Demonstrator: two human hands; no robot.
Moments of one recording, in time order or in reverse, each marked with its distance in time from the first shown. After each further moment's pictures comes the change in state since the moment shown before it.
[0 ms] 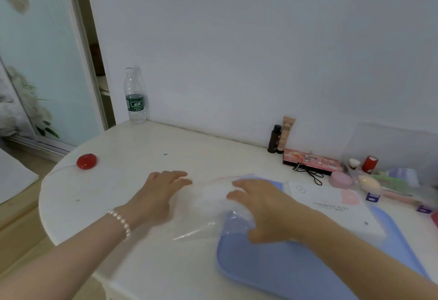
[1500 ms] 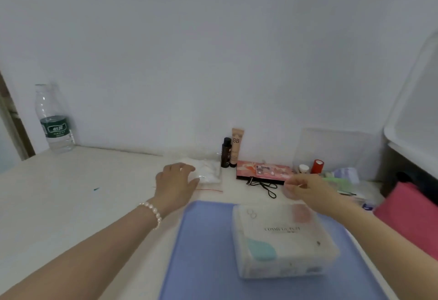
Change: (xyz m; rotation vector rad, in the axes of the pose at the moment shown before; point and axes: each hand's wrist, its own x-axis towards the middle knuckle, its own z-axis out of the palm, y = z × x) left_hand 0.183 0.101 0.026 -0.228 -0.127 -0.353; right_hand -0.072 0.182 -0.004 0.640 0.304 0.836
